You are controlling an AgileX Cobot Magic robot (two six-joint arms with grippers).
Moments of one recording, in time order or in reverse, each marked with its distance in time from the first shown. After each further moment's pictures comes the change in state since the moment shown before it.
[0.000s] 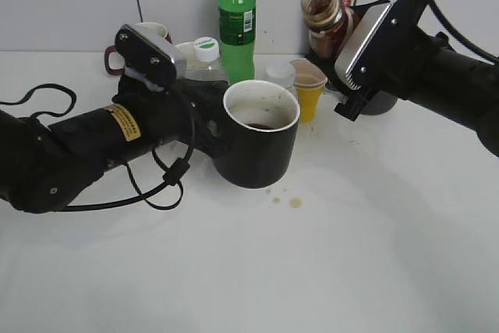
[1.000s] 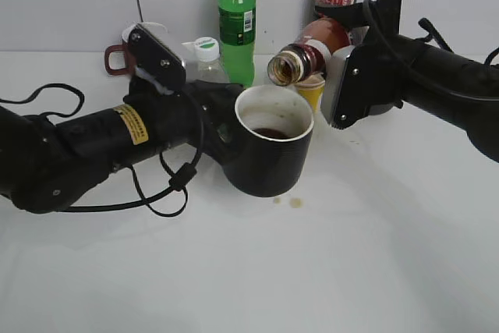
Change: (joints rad) left arm -0.020 0.000 -0.018 0.070 0.000 -0.038; right arm 0.046 0.000 -0.012 0.055 0.016 -0.647
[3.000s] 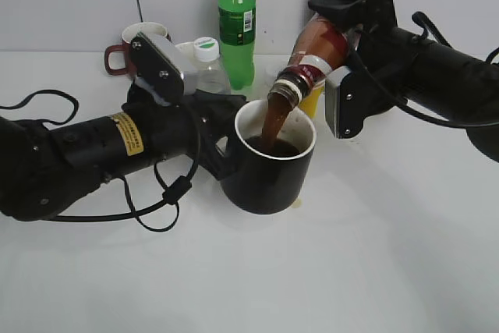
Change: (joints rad) left arm -0.001 -0.020 0.034 0.074 0.000 -0.022; right arm 0.000 0.000 0.000 0.005 -0.054 -0.360
